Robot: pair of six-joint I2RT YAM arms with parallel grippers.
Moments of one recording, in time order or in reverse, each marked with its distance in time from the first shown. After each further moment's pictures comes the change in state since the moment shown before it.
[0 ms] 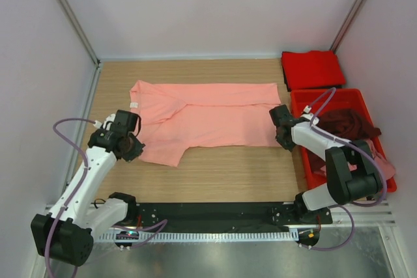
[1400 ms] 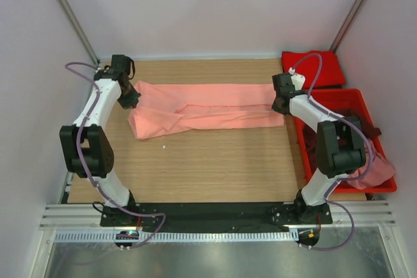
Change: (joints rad) left arm 0.215 0.704 0.643 0.099 0.016 0.275; right arm -0.083 0.212 0.366 0.179 -0.127 -0.580
